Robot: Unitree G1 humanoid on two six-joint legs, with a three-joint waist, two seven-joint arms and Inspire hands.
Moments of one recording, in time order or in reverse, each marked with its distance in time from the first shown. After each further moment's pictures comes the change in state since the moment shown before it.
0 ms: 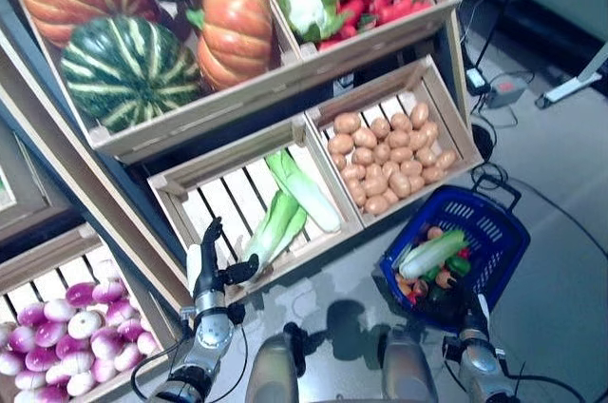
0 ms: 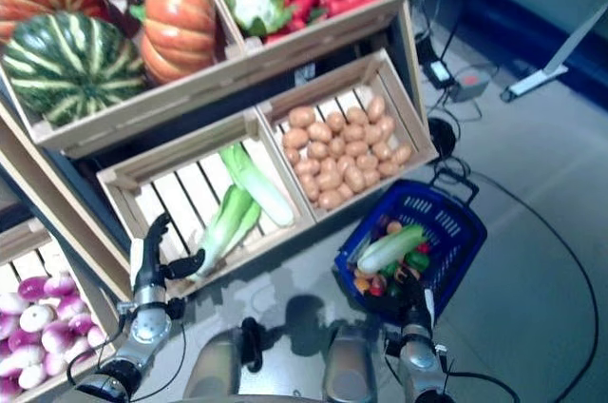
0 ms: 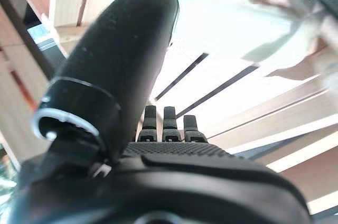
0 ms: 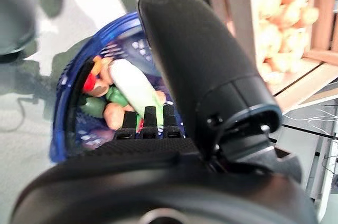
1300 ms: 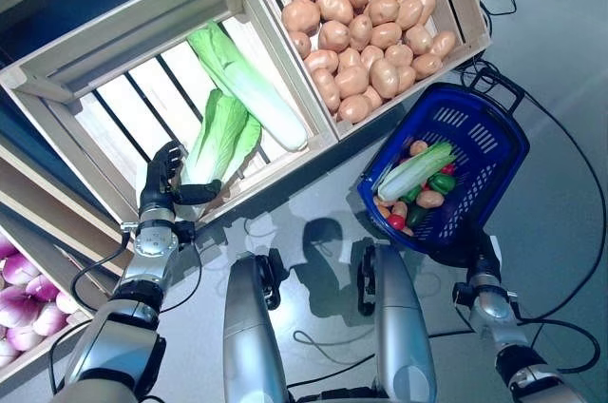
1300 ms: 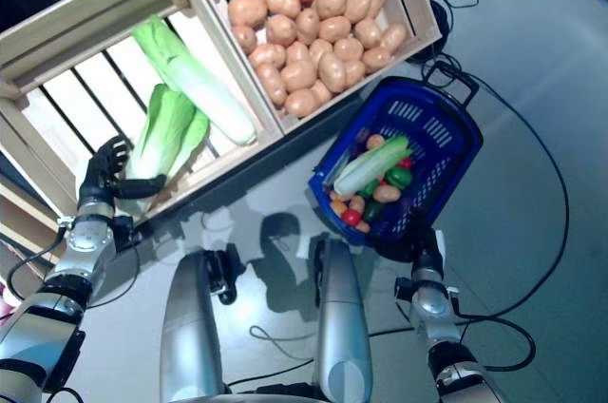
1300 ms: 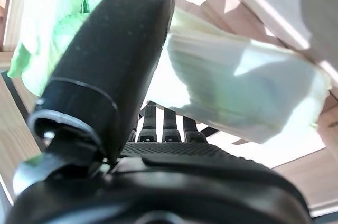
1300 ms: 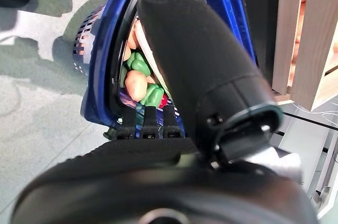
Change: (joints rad) left arm -0.392 0.326 -0.004 0.007 -0.355 0.262 -0.349; right arm -0.148 -0.143 -0.001 -0.178 0.031 0.051 0.003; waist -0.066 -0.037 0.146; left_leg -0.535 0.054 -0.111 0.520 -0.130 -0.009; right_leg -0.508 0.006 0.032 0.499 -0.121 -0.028
